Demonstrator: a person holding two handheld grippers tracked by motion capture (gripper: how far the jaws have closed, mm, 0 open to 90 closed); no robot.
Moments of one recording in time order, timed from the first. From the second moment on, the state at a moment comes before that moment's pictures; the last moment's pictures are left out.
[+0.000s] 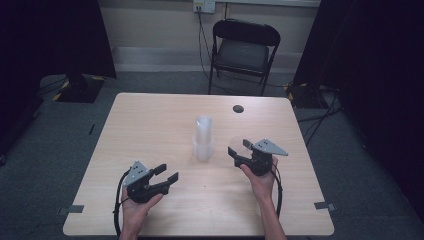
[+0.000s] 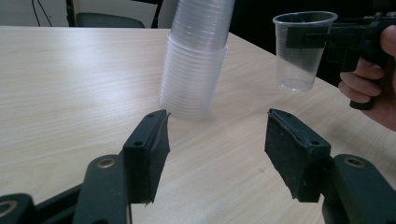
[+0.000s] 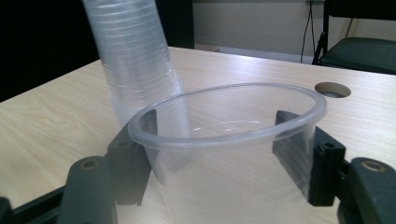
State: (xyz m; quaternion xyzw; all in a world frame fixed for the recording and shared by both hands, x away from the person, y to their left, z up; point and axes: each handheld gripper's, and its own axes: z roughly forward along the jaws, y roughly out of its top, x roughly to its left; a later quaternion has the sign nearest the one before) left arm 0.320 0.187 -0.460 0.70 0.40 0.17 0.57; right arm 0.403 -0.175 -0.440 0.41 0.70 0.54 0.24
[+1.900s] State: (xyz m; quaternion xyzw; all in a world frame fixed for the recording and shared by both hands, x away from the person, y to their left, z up) left arm 0.312 0.198 -0.461 0.68 0.41 0.21 0.57; right arm 0.461 -0.192 -0.479 0.46 0.68 0.51 0.24
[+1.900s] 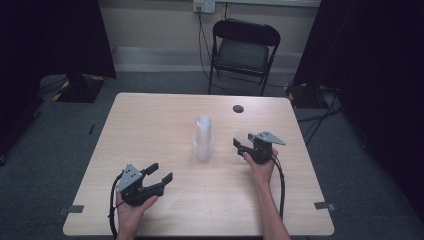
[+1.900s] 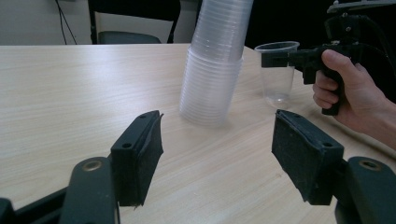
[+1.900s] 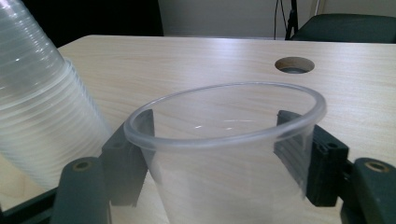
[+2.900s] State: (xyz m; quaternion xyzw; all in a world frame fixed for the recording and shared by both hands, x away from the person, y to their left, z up) left arm 0.313 0.195 -0.458 0.68 0.41 0.22 0.57; right arm 0.454 -0.194 -0.486 0.47 0.70 0.49 0.22
